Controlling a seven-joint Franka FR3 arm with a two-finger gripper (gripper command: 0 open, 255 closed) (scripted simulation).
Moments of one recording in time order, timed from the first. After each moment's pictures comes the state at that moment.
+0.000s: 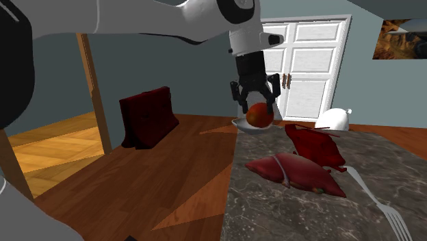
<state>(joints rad) -0.13 -0.26 -0.10 -1.73 -0.21 1.59 -0.05</state>
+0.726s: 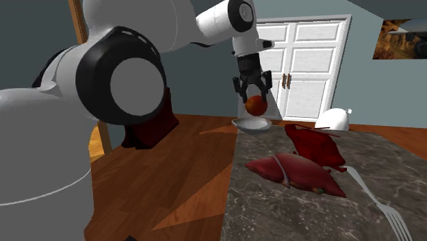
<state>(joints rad) -0.09 0.14 -0.05 -1.24 -0.19 1.48 0.04</state>
